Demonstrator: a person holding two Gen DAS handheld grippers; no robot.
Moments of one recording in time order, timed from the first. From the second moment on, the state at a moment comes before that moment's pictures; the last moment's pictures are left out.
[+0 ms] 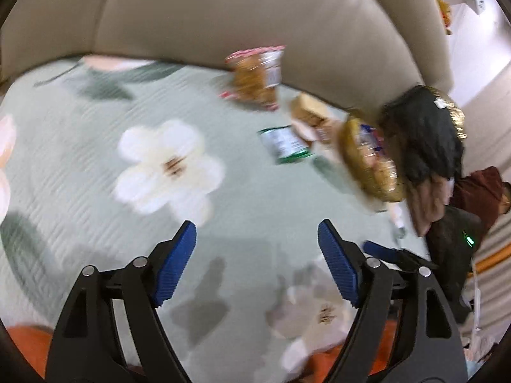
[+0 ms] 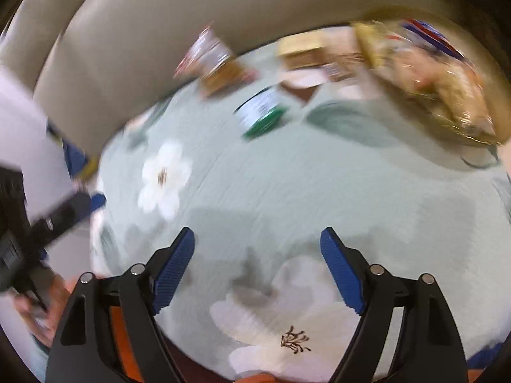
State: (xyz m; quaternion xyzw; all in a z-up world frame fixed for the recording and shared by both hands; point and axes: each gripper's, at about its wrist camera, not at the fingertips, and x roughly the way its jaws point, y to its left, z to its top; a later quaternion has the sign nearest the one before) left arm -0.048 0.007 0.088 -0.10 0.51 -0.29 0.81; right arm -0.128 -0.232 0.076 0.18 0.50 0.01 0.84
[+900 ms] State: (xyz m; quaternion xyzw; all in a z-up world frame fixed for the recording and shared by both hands) left arm -0.072 0.007 0.099 0.02 0.46 -0.25 0.85; right arm -0.150 -0.179 0.085 0.03 0.47 -0.05 0.88
